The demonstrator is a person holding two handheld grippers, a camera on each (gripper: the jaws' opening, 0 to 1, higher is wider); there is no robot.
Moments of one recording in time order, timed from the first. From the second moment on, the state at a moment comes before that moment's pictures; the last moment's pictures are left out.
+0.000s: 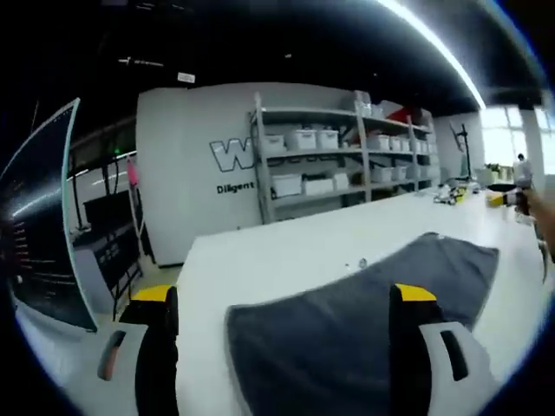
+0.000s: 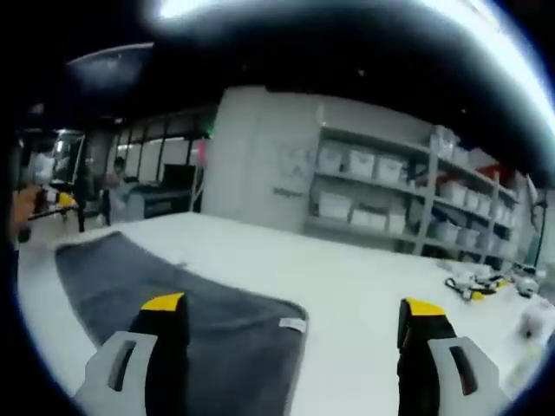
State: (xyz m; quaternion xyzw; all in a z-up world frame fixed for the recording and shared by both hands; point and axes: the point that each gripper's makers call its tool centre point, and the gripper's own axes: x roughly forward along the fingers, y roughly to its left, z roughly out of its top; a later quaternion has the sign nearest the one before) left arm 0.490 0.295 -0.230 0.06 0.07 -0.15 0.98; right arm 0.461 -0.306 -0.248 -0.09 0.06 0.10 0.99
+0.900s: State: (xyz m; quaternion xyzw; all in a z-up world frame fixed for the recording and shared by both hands) left arm 0.340 0.254 -0.240 0.10 0.04 -0.18 0.98; right arm 0.335 -0.258 -0.272 -0.08 0.04 0.15 0.98
